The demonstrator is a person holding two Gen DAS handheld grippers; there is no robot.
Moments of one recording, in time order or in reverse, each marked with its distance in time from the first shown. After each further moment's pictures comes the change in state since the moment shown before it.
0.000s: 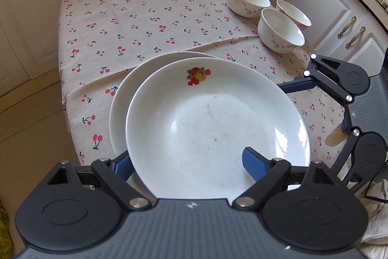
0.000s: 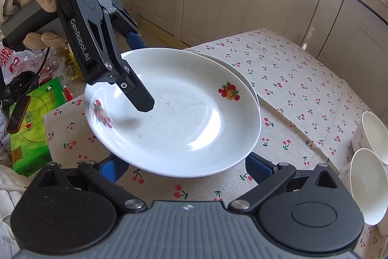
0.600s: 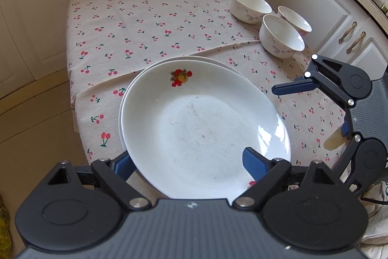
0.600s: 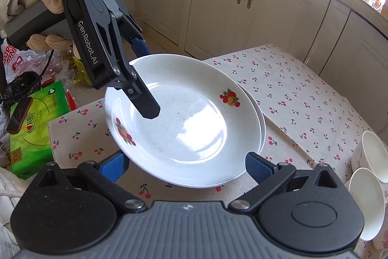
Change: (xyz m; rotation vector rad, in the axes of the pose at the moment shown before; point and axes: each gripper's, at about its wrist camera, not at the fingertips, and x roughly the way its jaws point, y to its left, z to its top) left arm -0.011 0.001 -0.004 -0.009 -0.024 0.017; right arm -0.005 0.013 0.009 -0.054 -0.053 -0.006
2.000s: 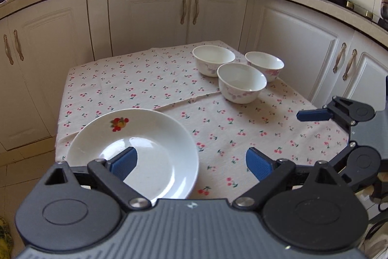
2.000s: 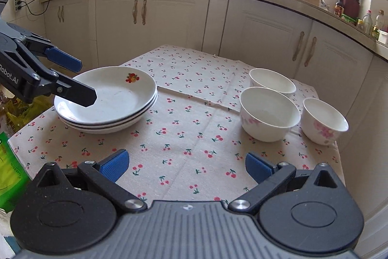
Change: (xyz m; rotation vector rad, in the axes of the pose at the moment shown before) left arm -0.017 -0.135 -0.033 0.066 -0.381 0.153; right arm -0.090 -0.016 -0.104 0.358 -0.142 -0.375
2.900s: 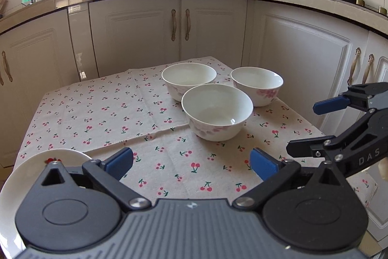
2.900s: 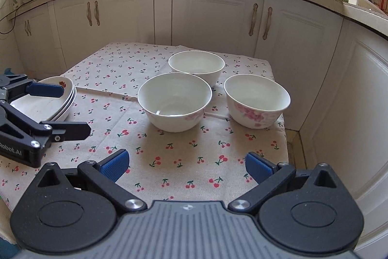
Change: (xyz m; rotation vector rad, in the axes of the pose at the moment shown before) left arm 0.100 -0.086 0.029 0.029 -0.089 0.090; right arm 0.019 -0.140 0.000 0.128 0.070 -0.022
